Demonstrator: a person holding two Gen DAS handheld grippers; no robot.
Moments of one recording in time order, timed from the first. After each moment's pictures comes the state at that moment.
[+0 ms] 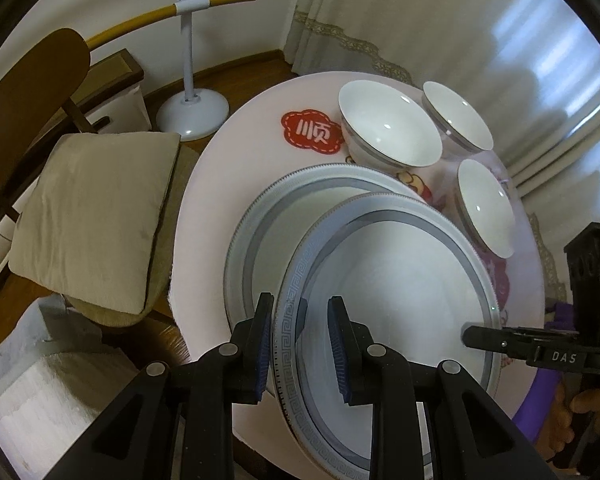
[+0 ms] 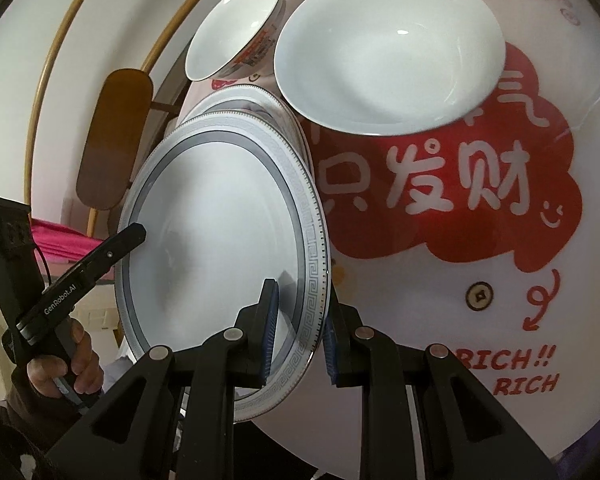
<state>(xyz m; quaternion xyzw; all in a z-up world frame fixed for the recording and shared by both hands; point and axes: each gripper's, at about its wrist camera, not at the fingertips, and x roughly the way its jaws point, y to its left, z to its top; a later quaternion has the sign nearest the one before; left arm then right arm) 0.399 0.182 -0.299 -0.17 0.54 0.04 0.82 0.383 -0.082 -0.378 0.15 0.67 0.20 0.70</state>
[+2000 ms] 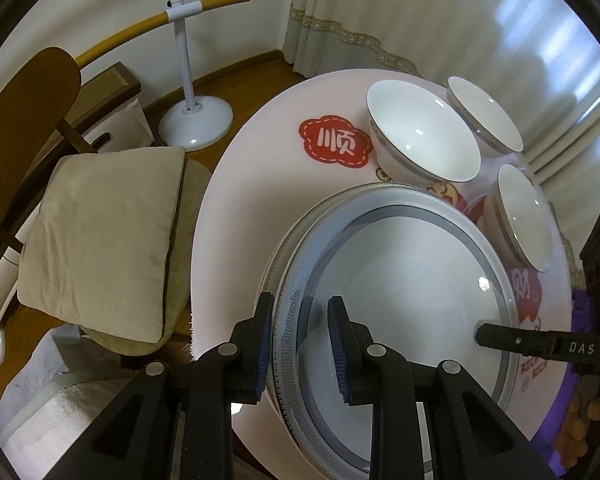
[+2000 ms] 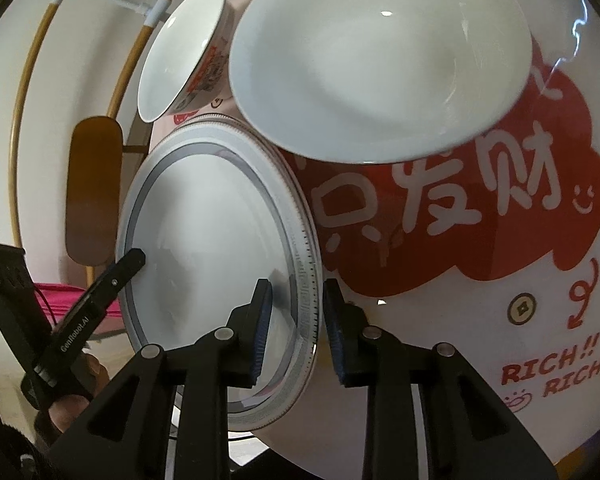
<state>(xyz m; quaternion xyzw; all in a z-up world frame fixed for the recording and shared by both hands) 0.446 0.201 -0.331 -0.13 0.55 0.04 0.82 0.375 -0.100 -0.379 0.23 0.67 0.13 0.69</state>
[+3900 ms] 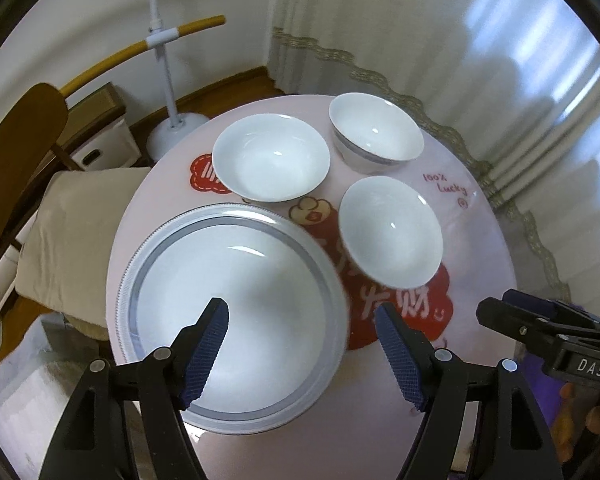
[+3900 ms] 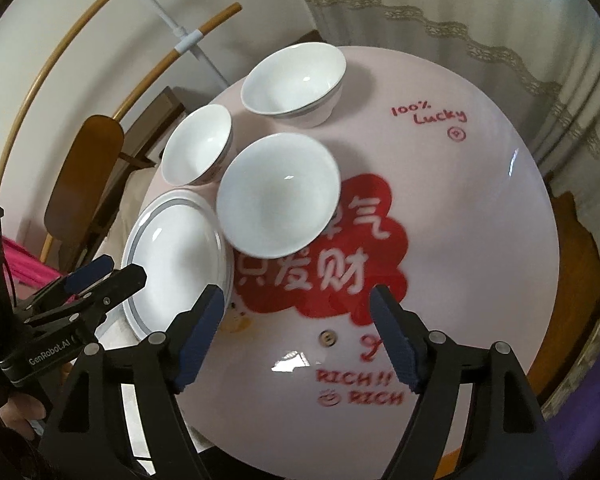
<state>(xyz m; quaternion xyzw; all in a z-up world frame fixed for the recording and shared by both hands) 0.447 0.071 -0.247 -0.13 0.53 0.05 0.83 0.377 -0.170 -0.259 0.07 0.59 0.14 0.79</state>
